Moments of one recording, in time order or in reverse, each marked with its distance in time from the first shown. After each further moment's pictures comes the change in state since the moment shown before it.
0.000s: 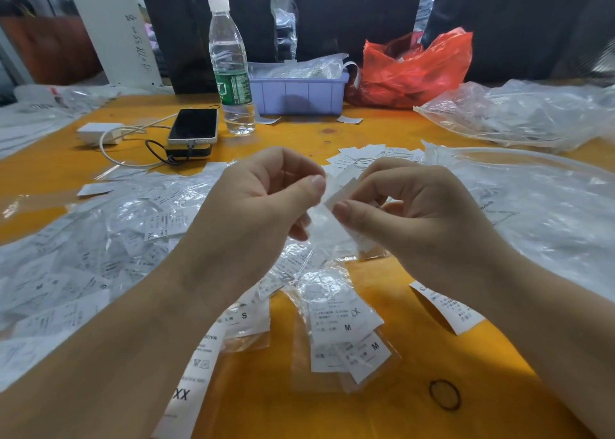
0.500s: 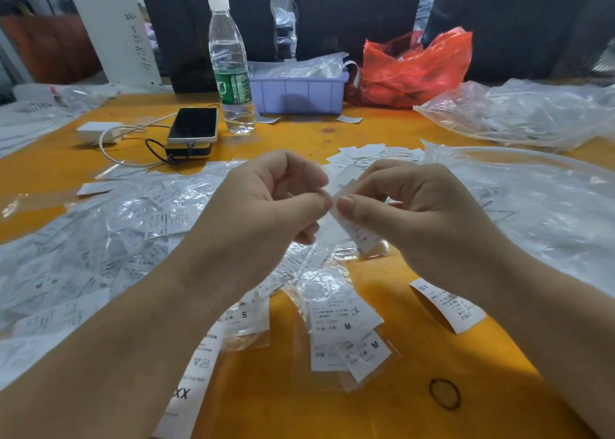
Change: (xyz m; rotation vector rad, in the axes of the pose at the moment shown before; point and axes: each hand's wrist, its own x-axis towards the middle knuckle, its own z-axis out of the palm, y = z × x) left_hand -0.001 0.002 0.000 -0.011 -0.027 -0.044; right_hand 0.002 0.003 -0.003 0.042 -0.030 0.046
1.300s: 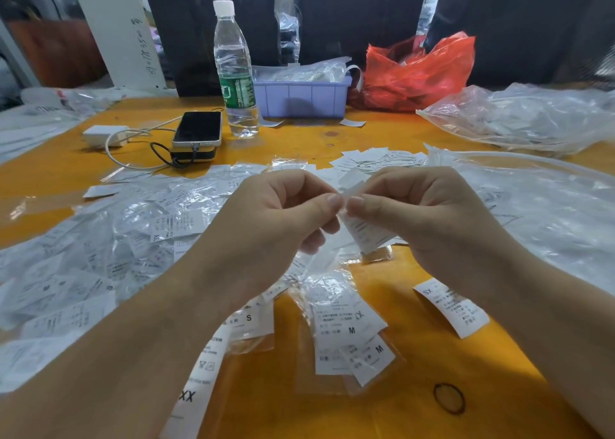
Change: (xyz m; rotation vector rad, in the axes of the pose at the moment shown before) left_hand -0.001 -0.001 -0.001 0.082 -0.078 -0.020; right_hand 0.003 0.010 -0.003 0.193 -0.016 0.051
